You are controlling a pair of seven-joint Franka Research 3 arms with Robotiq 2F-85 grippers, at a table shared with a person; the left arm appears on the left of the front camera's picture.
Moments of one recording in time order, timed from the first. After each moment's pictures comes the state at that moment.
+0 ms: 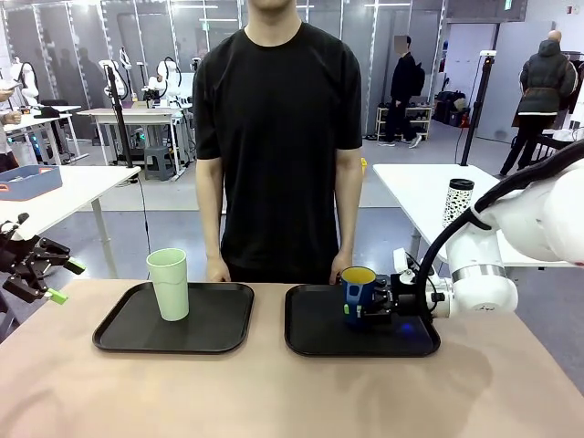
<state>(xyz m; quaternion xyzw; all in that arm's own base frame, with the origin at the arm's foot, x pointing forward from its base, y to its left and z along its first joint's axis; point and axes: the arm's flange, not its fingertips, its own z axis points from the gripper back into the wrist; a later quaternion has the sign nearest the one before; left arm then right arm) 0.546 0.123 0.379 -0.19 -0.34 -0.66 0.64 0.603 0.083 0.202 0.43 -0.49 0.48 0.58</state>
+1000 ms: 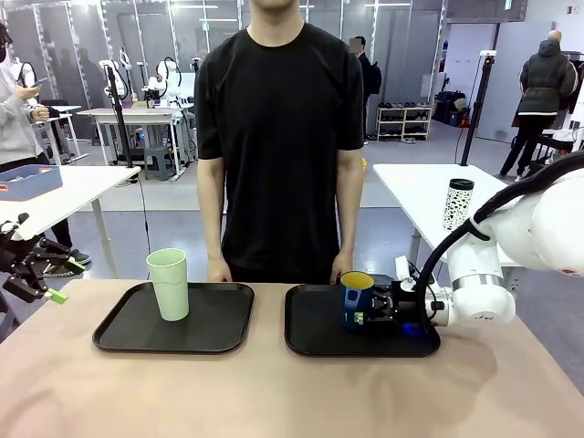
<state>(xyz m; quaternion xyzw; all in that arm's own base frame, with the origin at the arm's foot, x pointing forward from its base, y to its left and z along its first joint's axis) 0.546 0.123 0.379 -0.19 -0.34 -0.66 0.64 0.605 0.078 0.183 0.44 -0.50 0.47 0.58</state>
